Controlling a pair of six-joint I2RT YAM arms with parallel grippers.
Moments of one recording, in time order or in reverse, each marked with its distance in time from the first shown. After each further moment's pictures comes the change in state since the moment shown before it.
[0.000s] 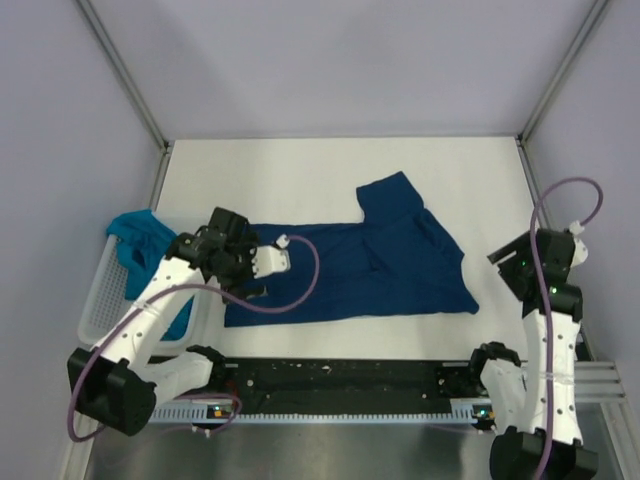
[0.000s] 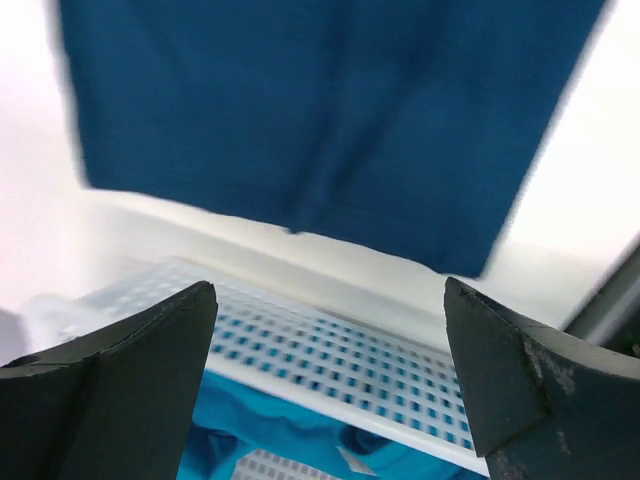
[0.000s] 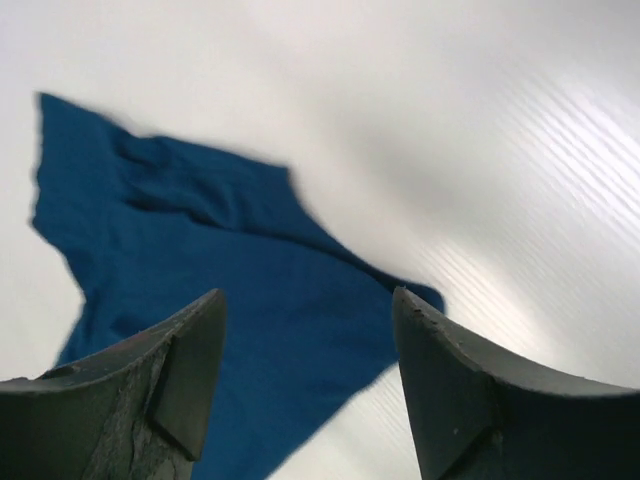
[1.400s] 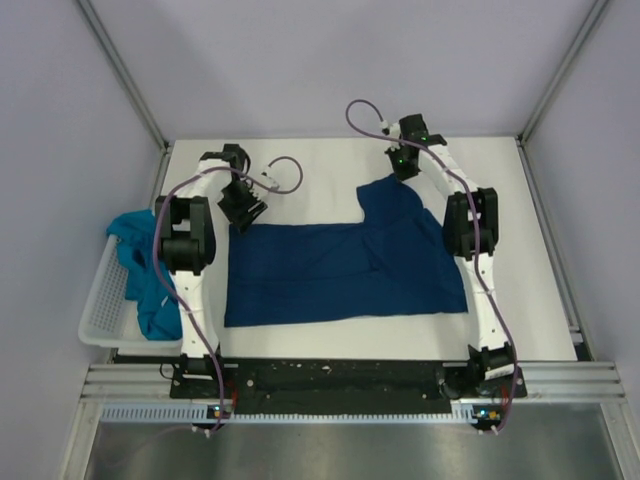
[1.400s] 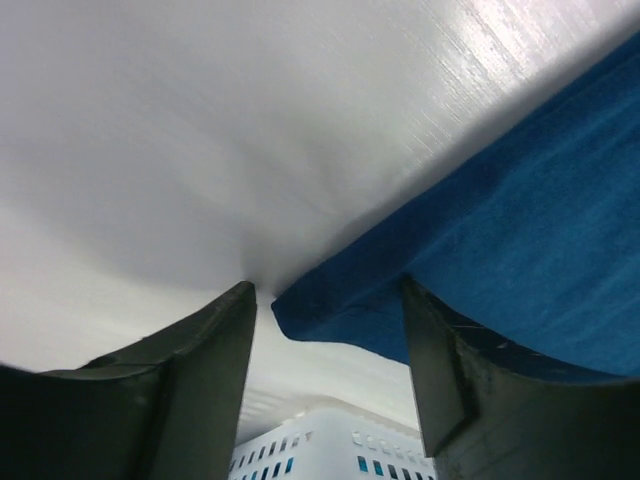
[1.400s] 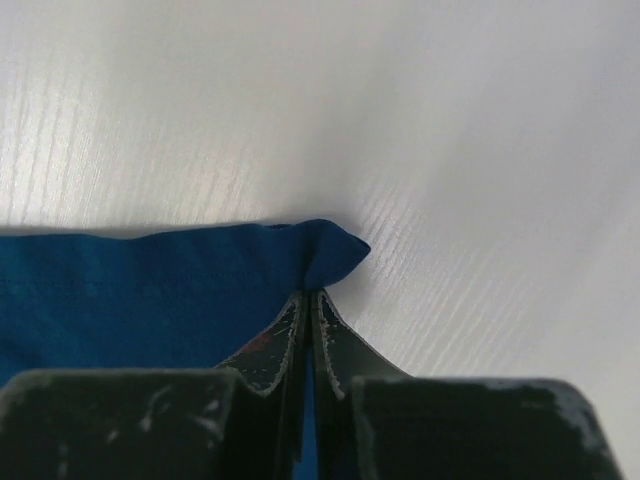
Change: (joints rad) left arm 0.311 1.148 0.898 0.037 -0.030 -0.257; right arm 0.510 1.879 1.614 0.106 -0.124 -0.916
